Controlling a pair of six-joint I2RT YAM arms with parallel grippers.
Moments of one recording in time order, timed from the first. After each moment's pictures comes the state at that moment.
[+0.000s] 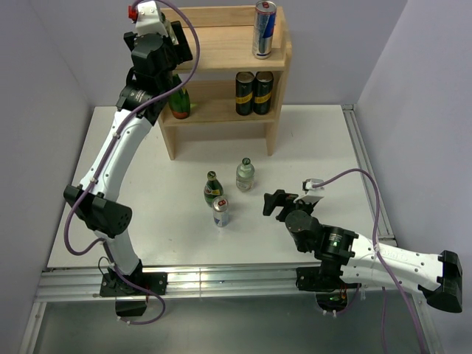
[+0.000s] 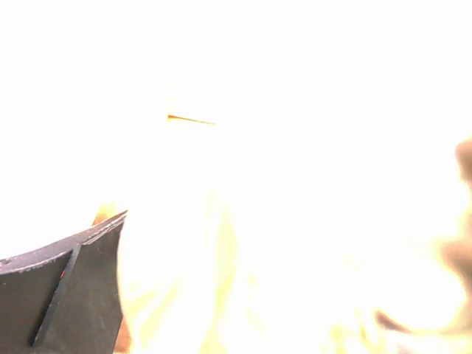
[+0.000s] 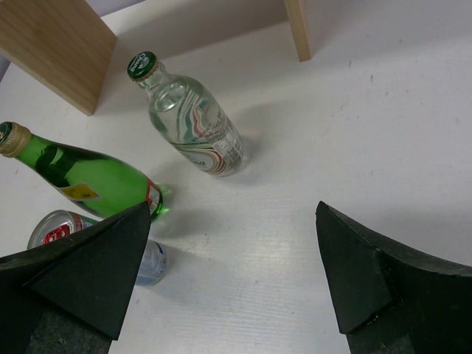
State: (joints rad) left arm -0.41 1.80 2.14 -0.24 -0.52 -0.17; right arm 1.14 0.64 0.43 -0.20 0.96 0.73
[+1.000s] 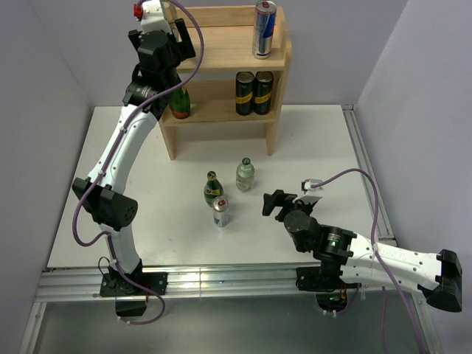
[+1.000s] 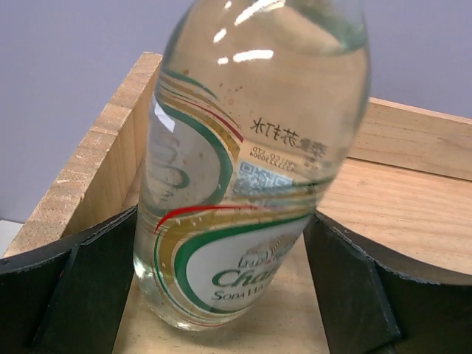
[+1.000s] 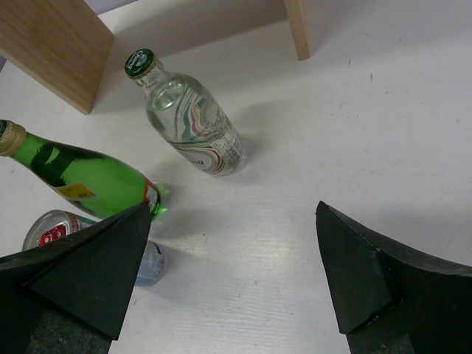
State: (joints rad) left arm -0.40 1.89 2.22 -0.23 -0.52 -0.18; right arm 1.14 0.66 0.43 -0.19 0.96 0.73
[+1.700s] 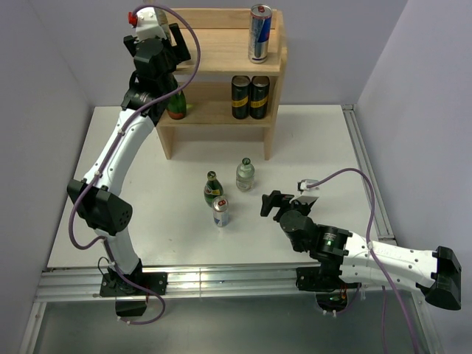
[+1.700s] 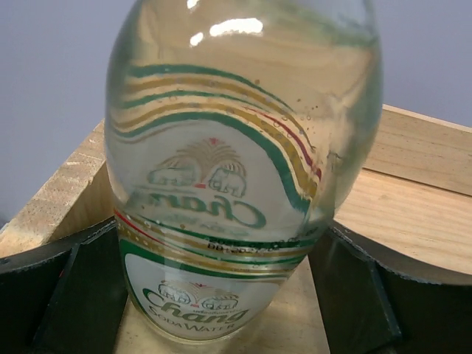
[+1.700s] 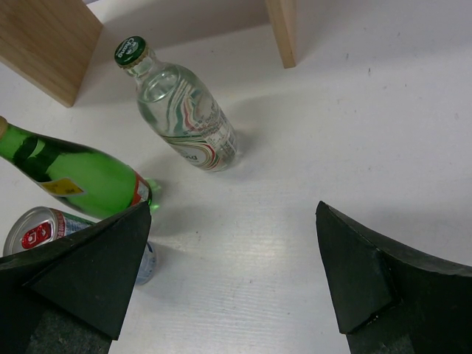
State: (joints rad) left arm -0.37 1.83 2.05 -0.09 -0.53 -0.17; right arm 1.14 0.71 0.42 -0.16 0.97 0.73
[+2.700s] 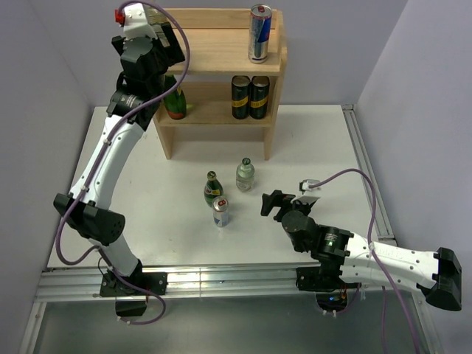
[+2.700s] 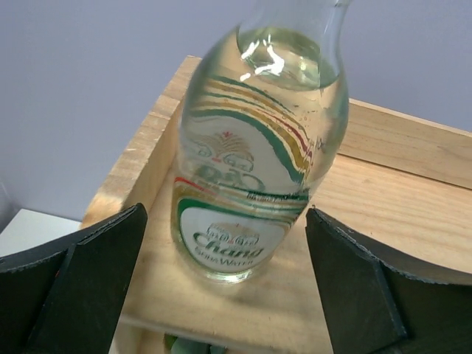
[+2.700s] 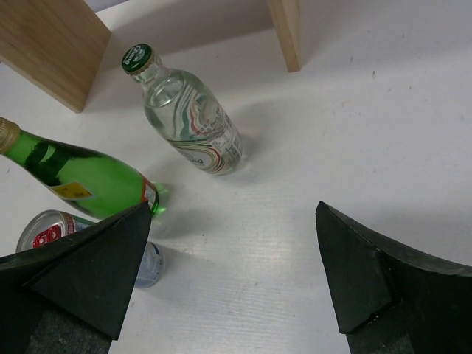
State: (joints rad) left arm -0.38 1.73 2.05 -0.21 -0.52 -0.20; right arm 1.14 0.69 0.41 -0.15 0.97 0.73
